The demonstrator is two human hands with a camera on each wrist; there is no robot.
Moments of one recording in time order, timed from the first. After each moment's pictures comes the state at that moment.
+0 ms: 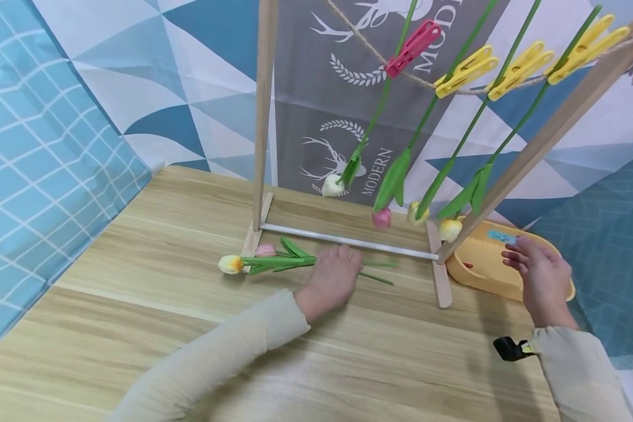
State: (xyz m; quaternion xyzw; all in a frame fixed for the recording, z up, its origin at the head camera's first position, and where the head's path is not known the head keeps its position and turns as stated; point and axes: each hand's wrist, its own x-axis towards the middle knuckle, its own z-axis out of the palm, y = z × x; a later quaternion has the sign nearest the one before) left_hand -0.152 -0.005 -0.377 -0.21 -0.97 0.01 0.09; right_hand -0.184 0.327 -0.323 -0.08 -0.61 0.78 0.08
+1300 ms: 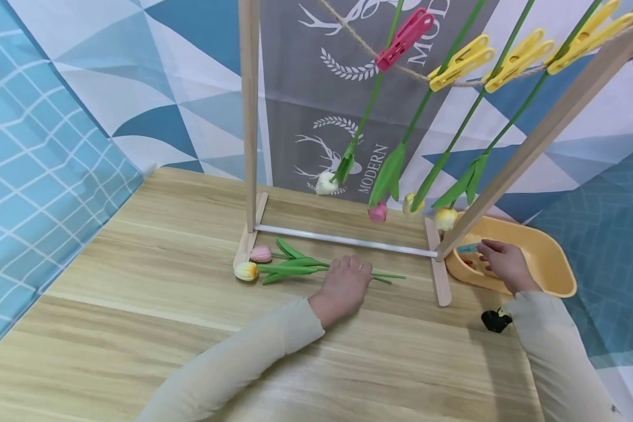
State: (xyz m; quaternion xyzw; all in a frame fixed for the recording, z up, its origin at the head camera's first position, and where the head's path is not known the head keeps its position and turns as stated) left_hand -0.161 0.022 -0.412 -0.22 -0.98 -0.02 0.04; right_hand -0.242 0.349 -0.379 -0.08 -0.91 0.40 -0.13
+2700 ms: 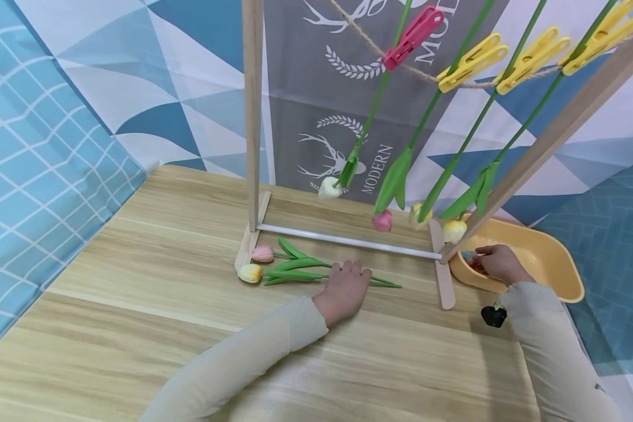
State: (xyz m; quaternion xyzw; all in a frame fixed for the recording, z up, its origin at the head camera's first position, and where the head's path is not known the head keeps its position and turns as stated) left_hand -0.167 0.023 -0.421 -0.22 -0.97 0.00 -0.05; right_hand -0.273 0.354 -0.393 -0.03 -0.93 0.31 -0.20
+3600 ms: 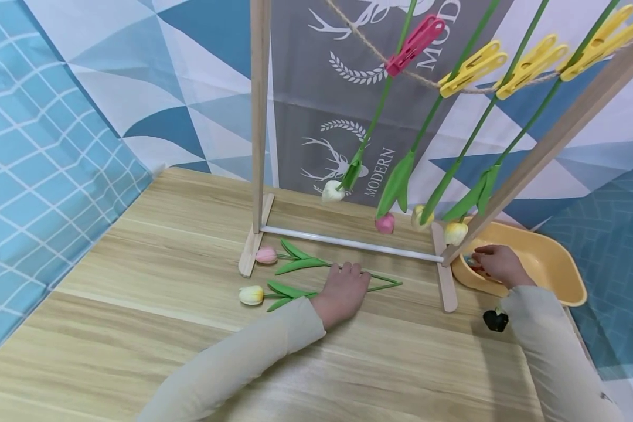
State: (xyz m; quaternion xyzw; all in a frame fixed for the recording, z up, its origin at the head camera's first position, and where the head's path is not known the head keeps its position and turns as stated) left_hand -0.161 0.016 -0.411 -0.22 -0.97 0.03 -0.05; right_hand -0.261 0.337 -0.377 -0.04 -0.94 0.28 -0.19
